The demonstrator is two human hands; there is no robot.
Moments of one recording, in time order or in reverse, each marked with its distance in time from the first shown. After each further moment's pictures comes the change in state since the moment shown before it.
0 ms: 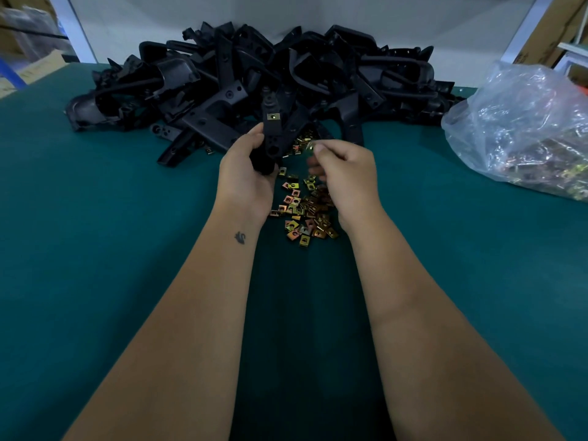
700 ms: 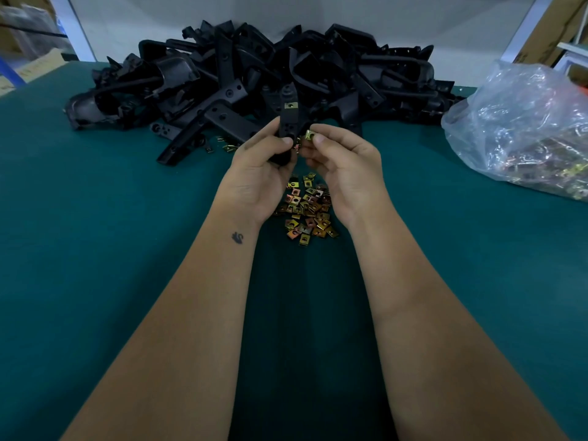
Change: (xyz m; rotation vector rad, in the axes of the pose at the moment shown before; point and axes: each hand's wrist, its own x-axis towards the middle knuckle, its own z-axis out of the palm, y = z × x) left_hand -0.015 0.003 0.002 0.066 -0.312 -0.031; right_hand -0.003 -0.009 -0.004 0.495 -0.131 0.046
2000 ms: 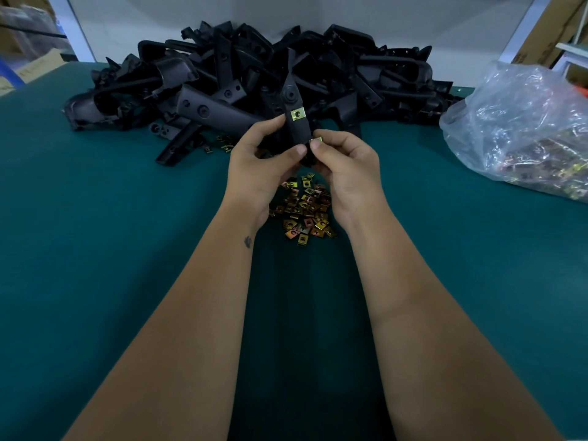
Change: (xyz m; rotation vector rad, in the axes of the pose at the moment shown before) left_hand 0.002 -0.009 -0.003 0.443 0.120 0.187; right_hand 0.004 0.008 -0.001 -0.110 0.103 -0.009
